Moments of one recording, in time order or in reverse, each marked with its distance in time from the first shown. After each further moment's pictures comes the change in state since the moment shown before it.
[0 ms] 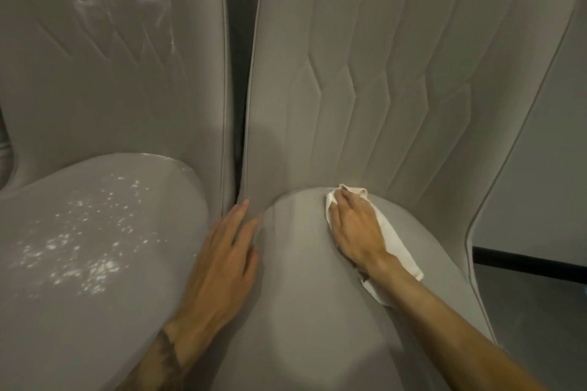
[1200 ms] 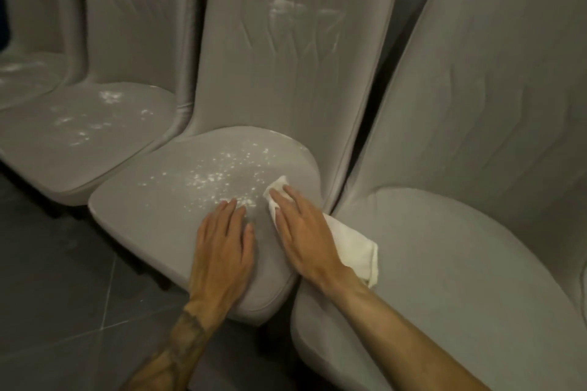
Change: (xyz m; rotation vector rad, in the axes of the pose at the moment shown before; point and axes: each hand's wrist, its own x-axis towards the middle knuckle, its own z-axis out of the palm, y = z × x) left_hand -0.140 -0.087 -0.069 0.174 0.307 -0.429; right_hand -0.105 -0.242 0.041 0.389 -0.050 -0.585
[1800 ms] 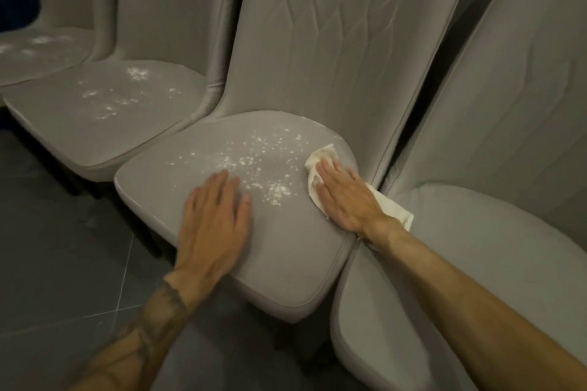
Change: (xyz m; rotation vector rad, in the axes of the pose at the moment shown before) left_hand 0.019 -0.064 -0.025 0.029 -0.093 -0.059; right_hand 0.068 0.051 0.011 -0.343 -0.351 0.057
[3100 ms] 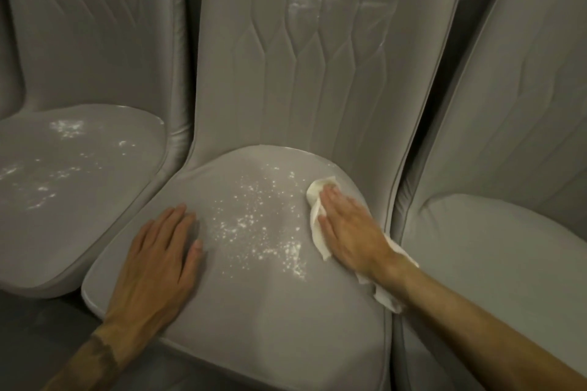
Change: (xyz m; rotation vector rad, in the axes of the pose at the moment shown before) left_hand 0.113 -0.136 -0.006 0.088 -0.185 0.257; right_hand 0.036 -0.019 0.017 -0.001 0.164 0.189
